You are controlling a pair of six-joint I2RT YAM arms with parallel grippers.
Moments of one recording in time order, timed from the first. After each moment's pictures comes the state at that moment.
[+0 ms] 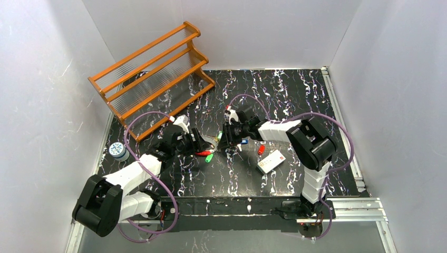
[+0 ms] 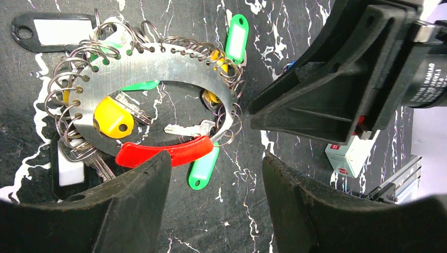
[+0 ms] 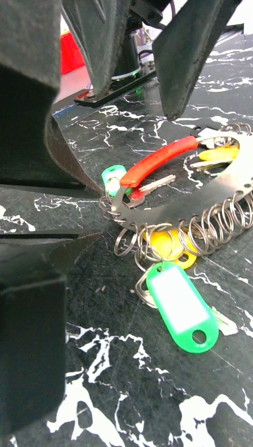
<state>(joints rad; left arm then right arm) -0.48 1.14 0.46 0.05 0.17 -0.67 0.69 1.88 1.02 0.07 -0.59 0.50</state>
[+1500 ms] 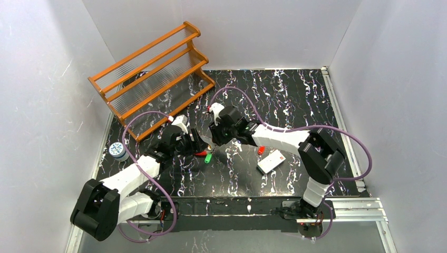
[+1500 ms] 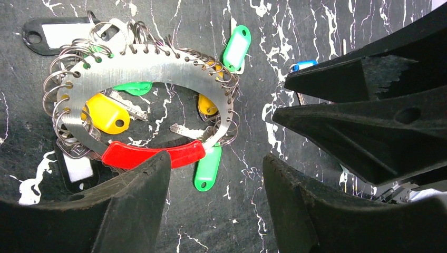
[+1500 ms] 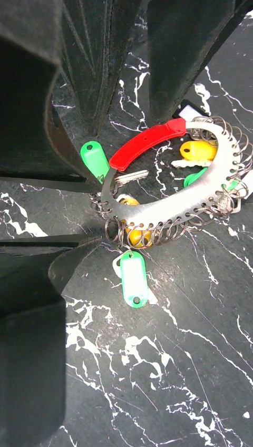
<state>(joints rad) -0.48 1.10 0.46 0.01 0.14 -0.64 0.92 1.75 1.15 -0.13 -0.07 0.17</state>
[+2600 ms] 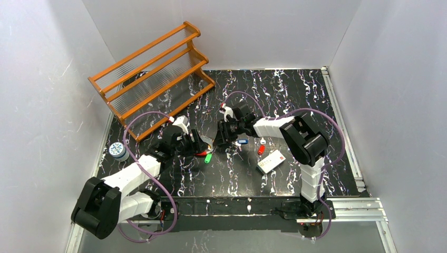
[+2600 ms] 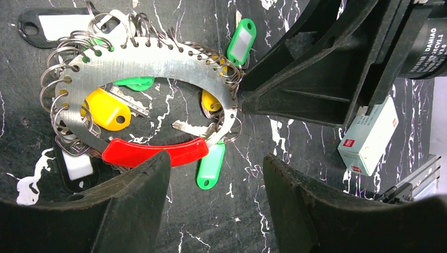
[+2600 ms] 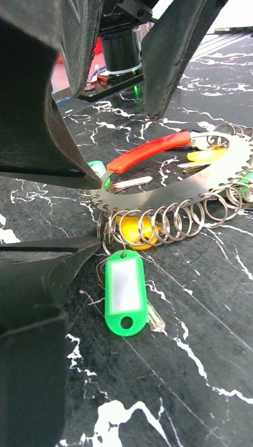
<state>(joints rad) -0.48 1.11 0.46 0.00 0.14 -0.64 0.69 1.99 1.13 0.07 -0.64 0.44</state>
